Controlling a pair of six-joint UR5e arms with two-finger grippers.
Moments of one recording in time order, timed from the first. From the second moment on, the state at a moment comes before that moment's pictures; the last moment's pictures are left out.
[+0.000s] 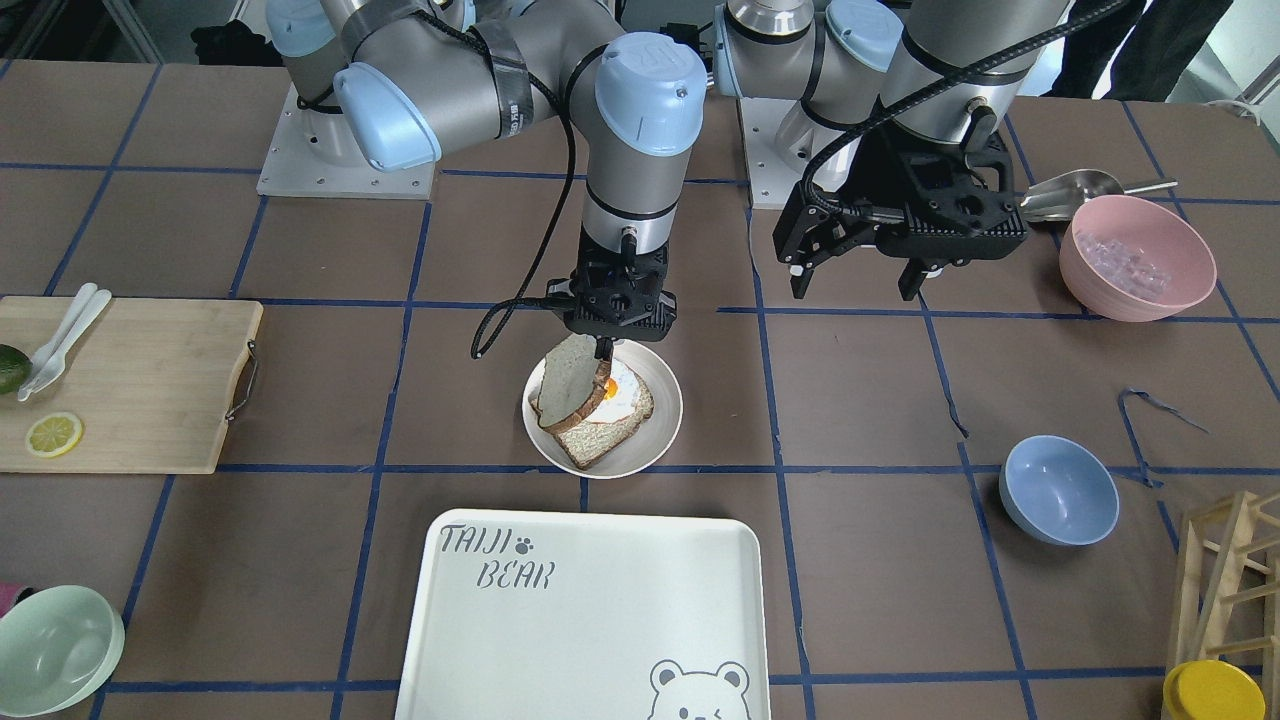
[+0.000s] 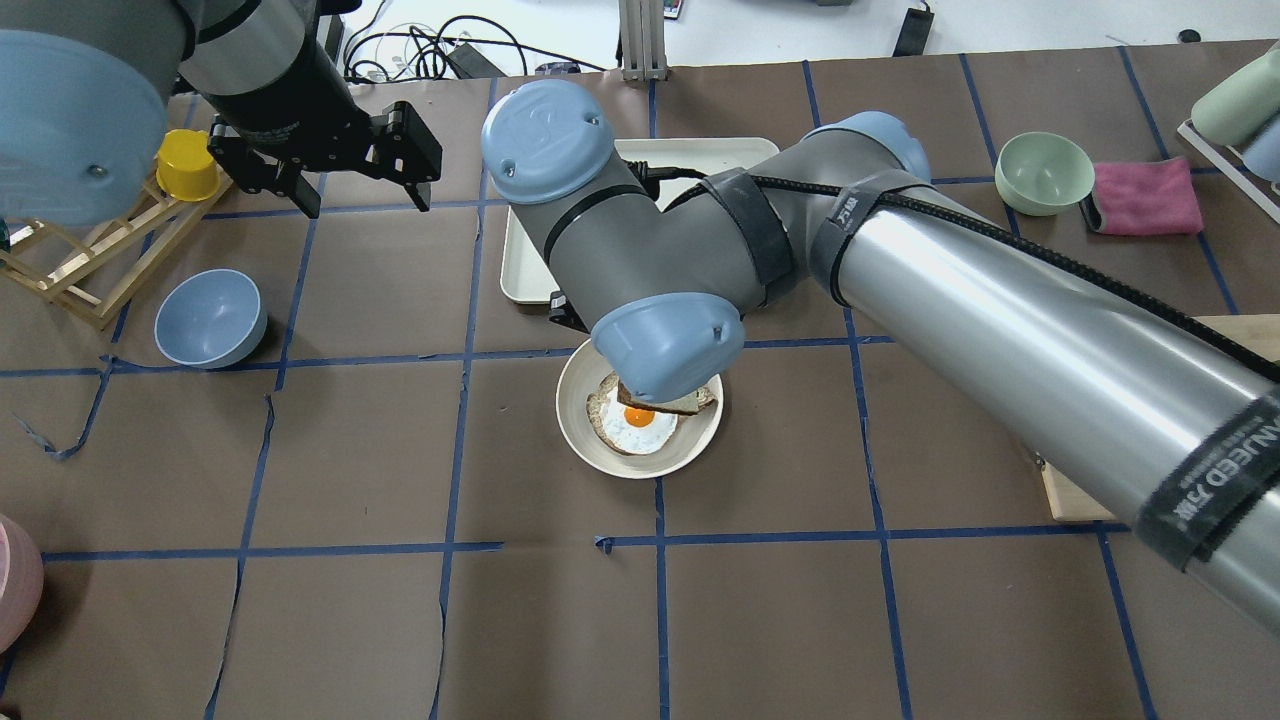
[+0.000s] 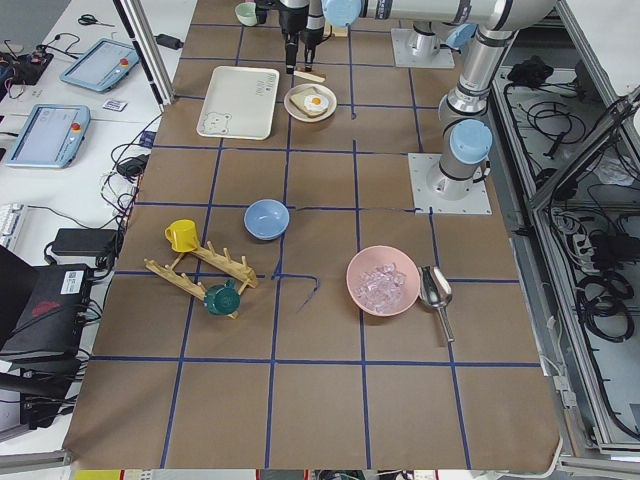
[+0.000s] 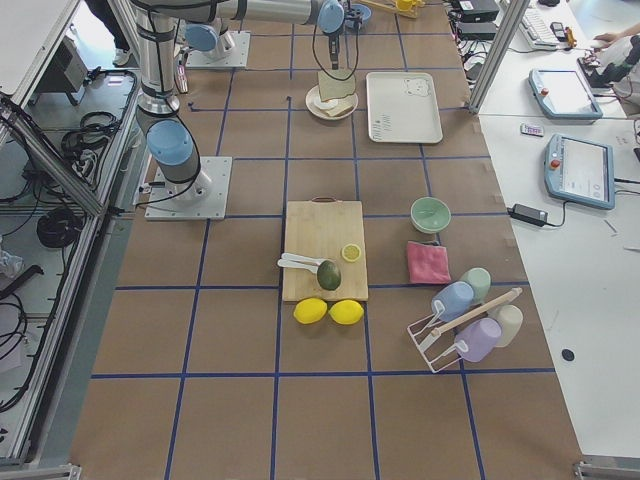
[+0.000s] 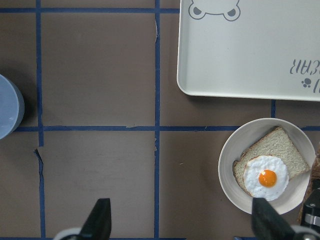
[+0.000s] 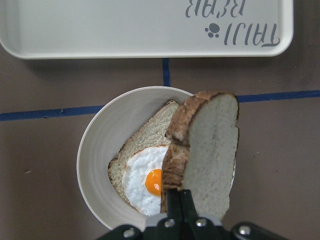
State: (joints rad) left arm -1.61 -1.61 -1.53 -1.48 1.56 -0.05; right arm 2.10 -1.23 1.59 -1.95 -1.70 0.60
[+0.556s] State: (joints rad) left arm -1.61 -1.61 -1.53 -1.48 1.56 -0.05; right arm 2.11 -1.20 1.59 -1.94 -1.71 0.63
